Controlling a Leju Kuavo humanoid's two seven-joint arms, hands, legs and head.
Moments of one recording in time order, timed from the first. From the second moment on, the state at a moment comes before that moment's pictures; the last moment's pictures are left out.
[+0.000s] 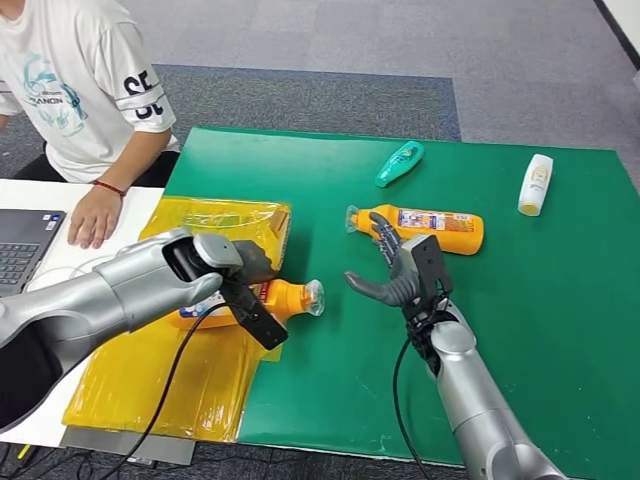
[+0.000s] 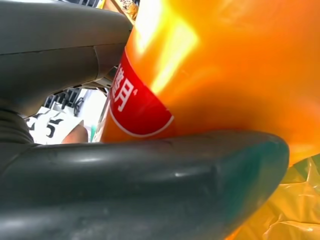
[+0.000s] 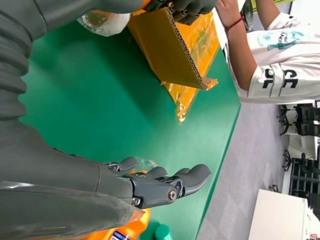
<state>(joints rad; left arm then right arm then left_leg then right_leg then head) -1.12 0.14 -1.53 -0.85 -0.73 -0.64 -0.14 -0.47 0.18 0.19 -0.93 0.04 0.13 -0.34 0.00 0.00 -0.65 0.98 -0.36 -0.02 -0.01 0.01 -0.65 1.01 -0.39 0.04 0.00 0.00</state>
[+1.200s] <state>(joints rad) -1.05 0.11 -1.38 -0.86 -0.51 -0.40 -0.15 -0.45 0.17 0.18 -0.93 0.04 0.11 -0.34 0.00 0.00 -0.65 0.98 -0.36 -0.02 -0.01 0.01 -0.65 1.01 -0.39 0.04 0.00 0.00</state>
